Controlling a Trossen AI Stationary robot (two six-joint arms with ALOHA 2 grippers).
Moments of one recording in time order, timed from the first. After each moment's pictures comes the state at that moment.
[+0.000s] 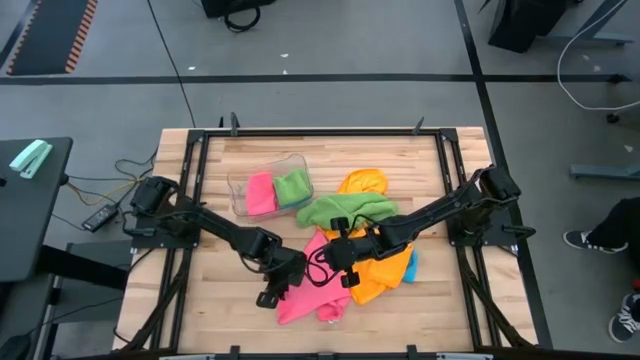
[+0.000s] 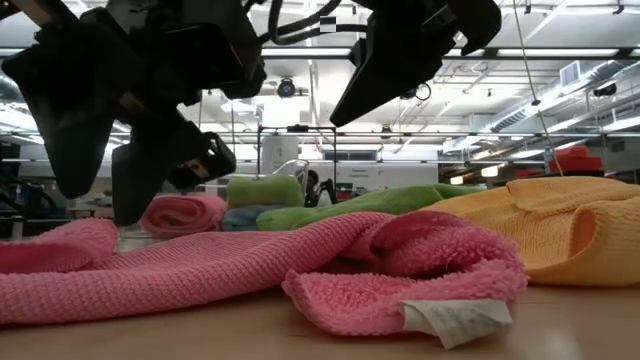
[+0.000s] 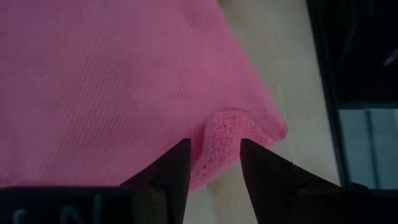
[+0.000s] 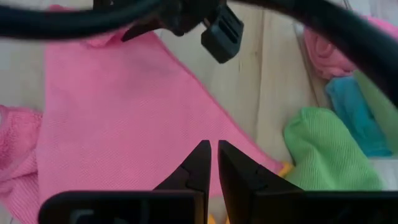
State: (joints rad) left arm -0.36 1.80 1.04 -0.35 0.40 -0.21; right arm 0.34 1.77 1.22 -0.32 0.28 0.00
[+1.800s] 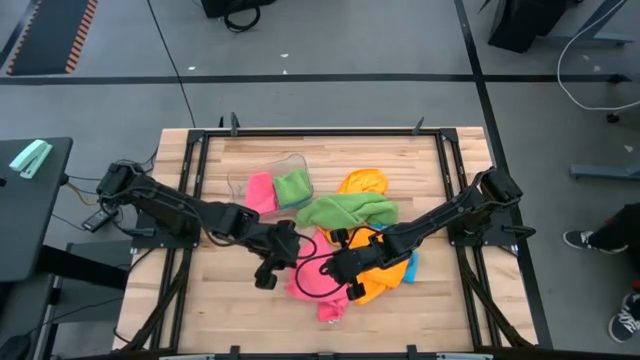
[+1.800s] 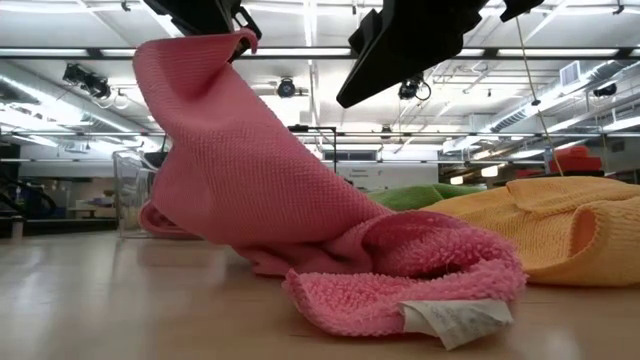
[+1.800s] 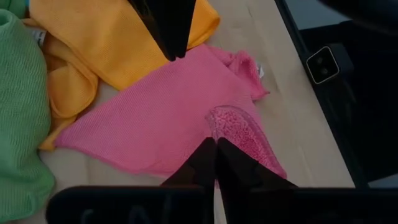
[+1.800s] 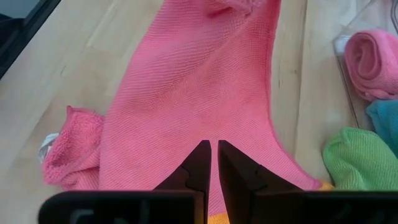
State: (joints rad) left arm -0.32 1.49 1.13 -0.49 0.06 -0.12; right arm 0.40 1.77 1.22 -0.29 0.22 0.00
